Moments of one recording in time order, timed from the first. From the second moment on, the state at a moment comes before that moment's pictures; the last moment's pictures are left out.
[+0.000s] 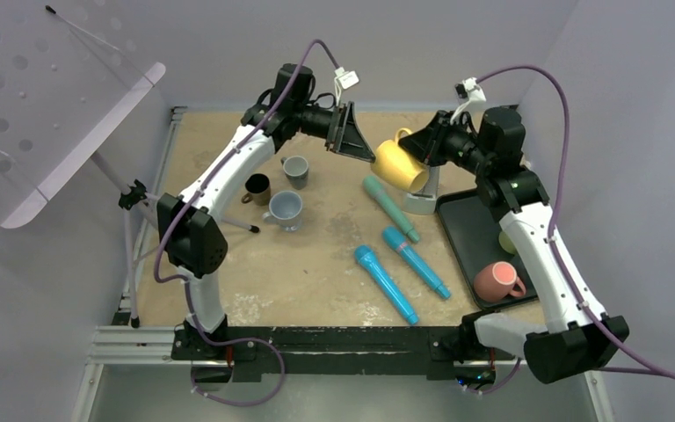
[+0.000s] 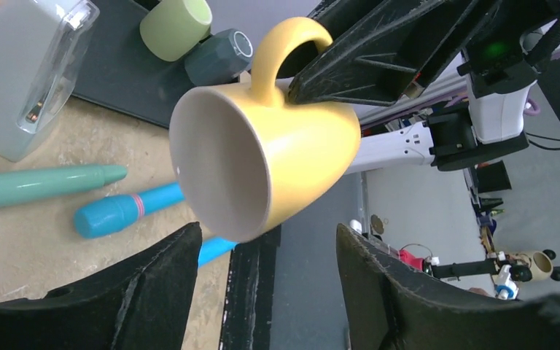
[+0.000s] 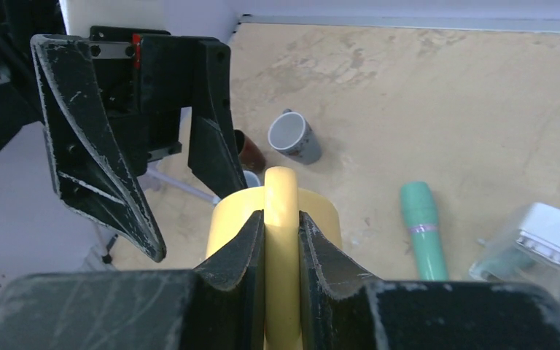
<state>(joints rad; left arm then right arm) -0.48 1.90 1.93 -0.53 1.18 -0.44 0.23 1.16 1.30 -0.37 -0.42 0.41</state>
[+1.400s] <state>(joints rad) -0.42 1.94 2.18 -1.22 0.30 0.35 0.29 1.28 1.38 -0.38 -0.26 0.39</state>
